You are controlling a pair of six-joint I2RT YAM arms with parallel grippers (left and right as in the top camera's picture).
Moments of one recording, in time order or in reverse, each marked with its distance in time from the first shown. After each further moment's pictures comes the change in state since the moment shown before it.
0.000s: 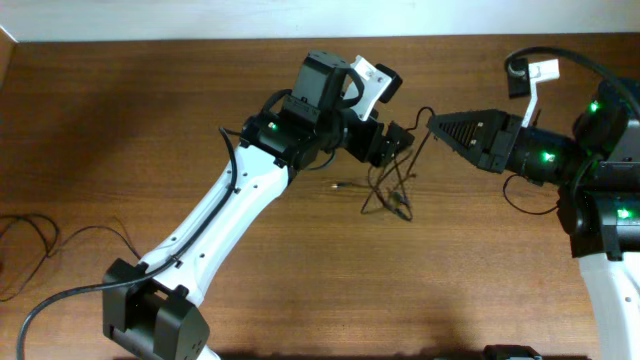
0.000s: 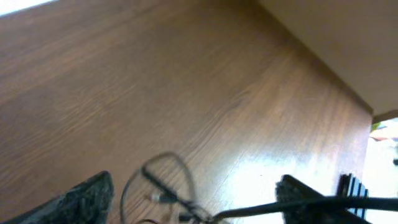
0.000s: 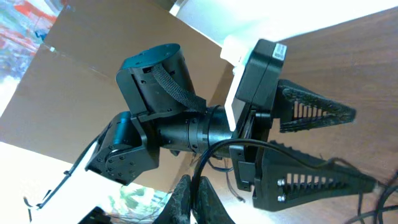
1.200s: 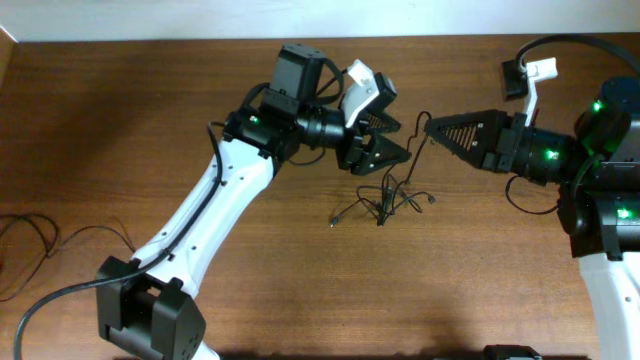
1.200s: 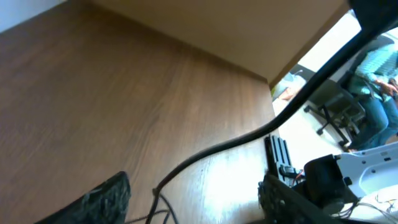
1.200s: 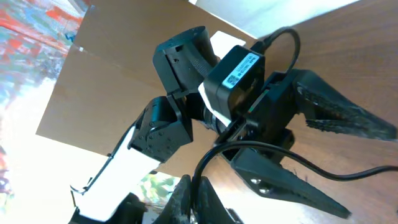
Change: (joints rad) left arm 0.076 0.000 -0.021 0.035 0.509 0.283; right arm 0.000 0.001 0.000 0.045 -0.100 0.133
